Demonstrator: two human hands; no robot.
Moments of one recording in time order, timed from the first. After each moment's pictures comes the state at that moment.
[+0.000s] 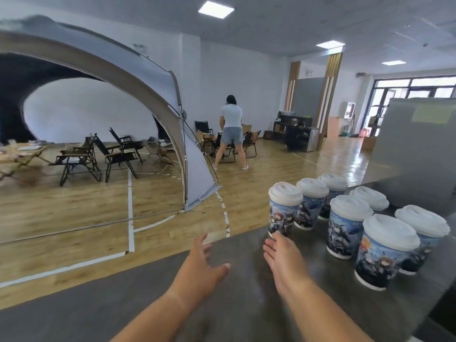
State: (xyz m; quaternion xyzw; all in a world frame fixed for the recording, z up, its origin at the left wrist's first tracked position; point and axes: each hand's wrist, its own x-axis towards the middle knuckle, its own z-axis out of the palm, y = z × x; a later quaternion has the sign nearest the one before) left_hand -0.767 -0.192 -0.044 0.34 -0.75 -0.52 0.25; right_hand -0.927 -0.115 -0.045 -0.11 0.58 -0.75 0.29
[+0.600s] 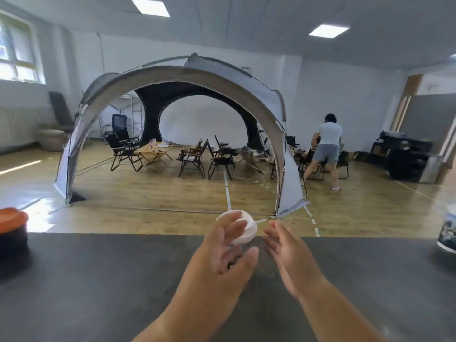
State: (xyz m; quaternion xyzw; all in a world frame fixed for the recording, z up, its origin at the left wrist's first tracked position) left_hand -0.247 -0.134 0.020 0.26 -0.67 -0.47 0.51; right_hand -0.425 -0.166 -0.002 -0.37 0.53 -0.64 0.41
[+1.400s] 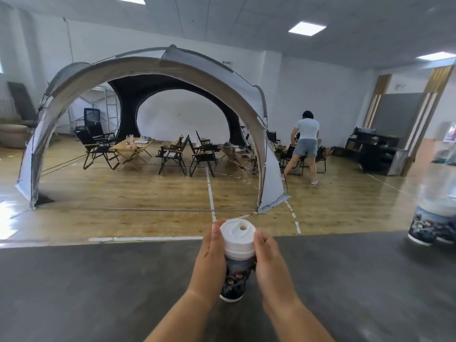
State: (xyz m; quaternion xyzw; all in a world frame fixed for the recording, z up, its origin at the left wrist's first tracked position) left_hand -0.326 -0.213 -0.021 0.34 -0.53 -0.58 0.52; right_hand -0.428 -0.175 -0.028 -0.38 0.54 -0.66 0.36
